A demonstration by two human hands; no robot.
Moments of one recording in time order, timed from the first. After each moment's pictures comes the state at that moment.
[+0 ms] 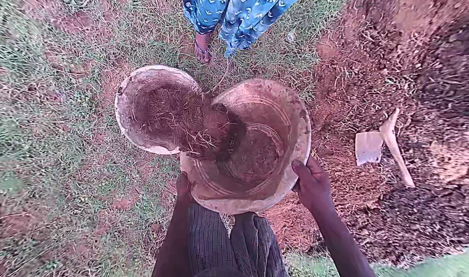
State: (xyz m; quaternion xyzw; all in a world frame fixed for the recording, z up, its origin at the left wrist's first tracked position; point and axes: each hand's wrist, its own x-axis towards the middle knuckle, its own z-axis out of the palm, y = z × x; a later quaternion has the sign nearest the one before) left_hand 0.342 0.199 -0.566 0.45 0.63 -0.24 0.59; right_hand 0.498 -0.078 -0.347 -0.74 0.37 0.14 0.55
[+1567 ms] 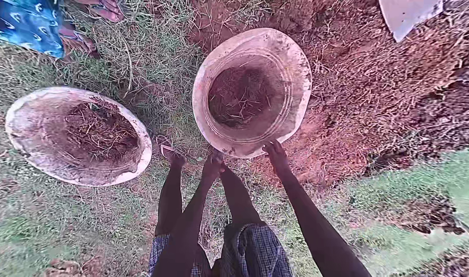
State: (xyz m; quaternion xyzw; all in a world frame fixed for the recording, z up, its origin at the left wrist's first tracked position) left_hand 0.312 -0.037 -0.649 0.60 0.20 -0.67 0.38; right_hand 0.223 -0.278 -0.593 -0.58 0.64 0.16 0.49
